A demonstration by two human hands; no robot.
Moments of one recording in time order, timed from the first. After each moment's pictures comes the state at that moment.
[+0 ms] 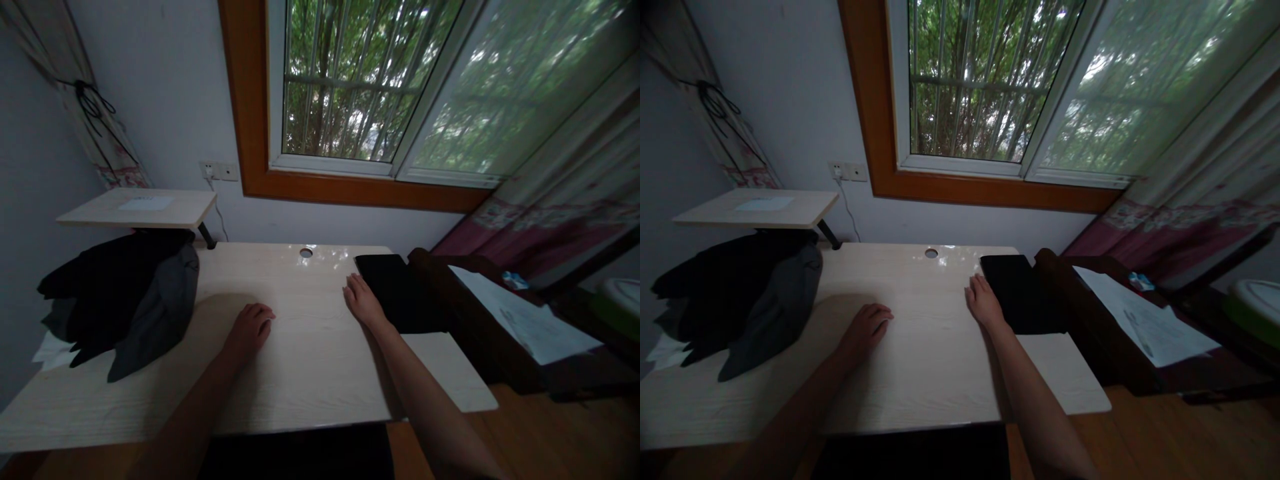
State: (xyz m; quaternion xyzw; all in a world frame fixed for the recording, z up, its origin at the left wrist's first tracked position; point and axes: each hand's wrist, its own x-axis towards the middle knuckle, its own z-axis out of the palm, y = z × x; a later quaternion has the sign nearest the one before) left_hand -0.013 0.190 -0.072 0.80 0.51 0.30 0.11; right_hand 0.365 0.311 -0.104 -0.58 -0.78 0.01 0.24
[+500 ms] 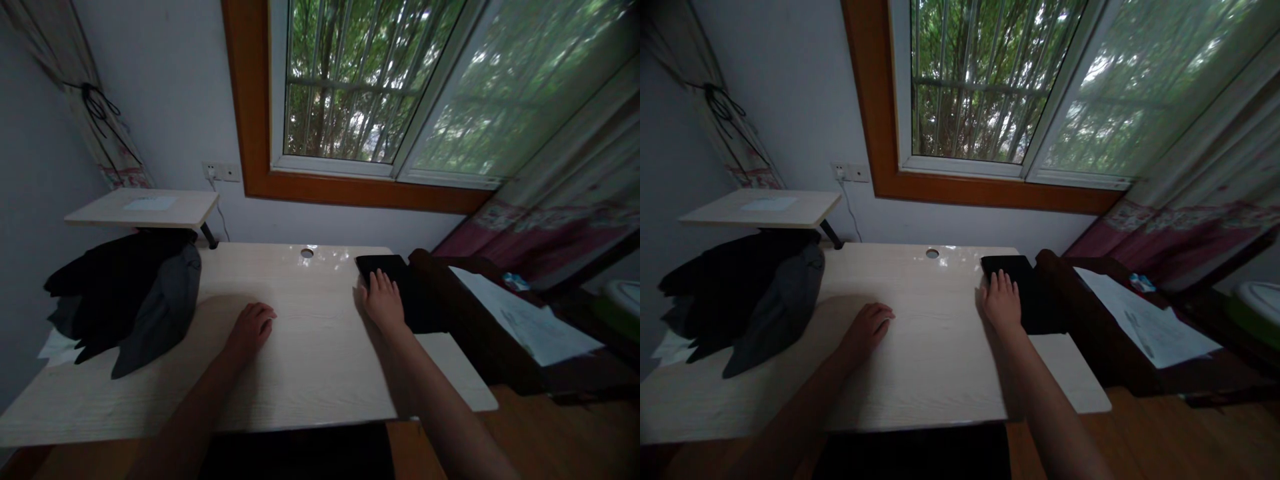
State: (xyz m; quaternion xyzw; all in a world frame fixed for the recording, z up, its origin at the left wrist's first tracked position) left_hand -0.013 0.191 -0.074 0.80 0.51 0.30 0.10; right_hand 0.378 0.280 -0.063 -0.66 -0.71 -0.18 0.16
